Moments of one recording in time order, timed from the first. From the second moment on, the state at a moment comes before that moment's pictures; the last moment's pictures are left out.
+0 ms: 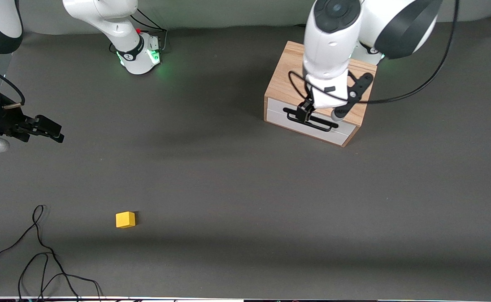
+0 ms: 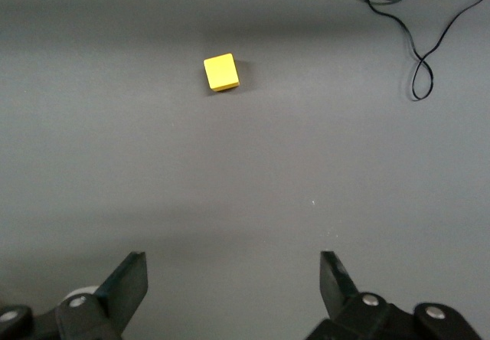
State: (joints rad) left arm -0.23 0.20 -0.46 -1.52 0.11 1.57 -1.64; right arm 0.05 0.03 -0.03 -1.62 -0.01 1.68 0.09
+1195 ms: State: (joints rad) left arm -0.24 0.35 -0.45 -1.68 0.09 1.77 -1.80; right arm 0.05 0.14 -0.04 -1.62 -0.01 1.75 0.03
